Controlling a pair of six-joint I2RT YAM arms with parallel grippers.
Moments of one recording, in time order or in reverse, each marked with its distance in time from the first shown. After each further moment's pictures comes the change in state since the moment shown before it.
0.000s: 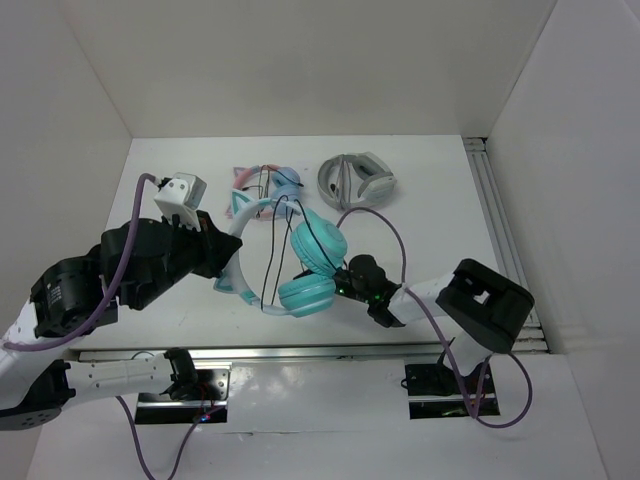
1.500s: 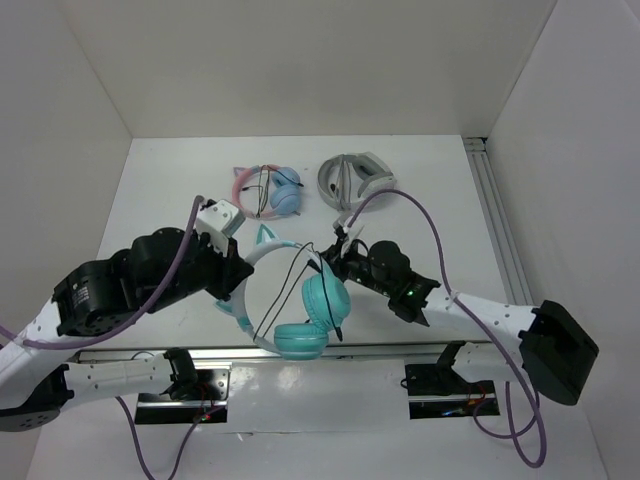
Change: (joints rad) left arm 0.000 -0.019 -0.134 -0.033 0.203 0.190; right arm -0.031 -0.455 0.095 -0.565 0.144 -0.189
